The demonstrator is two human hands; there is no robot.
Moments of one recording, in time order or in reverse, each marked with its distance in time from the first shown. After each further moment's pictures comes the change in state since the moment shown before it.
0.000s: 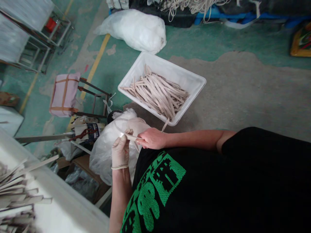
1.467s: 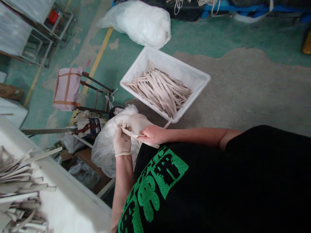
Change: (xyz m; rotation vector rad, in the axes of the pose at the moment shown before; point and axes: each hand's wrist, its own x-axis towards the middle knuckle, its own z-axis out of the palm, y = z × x) left_hand 0.025 -0.004 0.008 -0.260 0.179 -0.092; right_hand 0.004 0.012 0.010 0.017 -0.025 -0.032
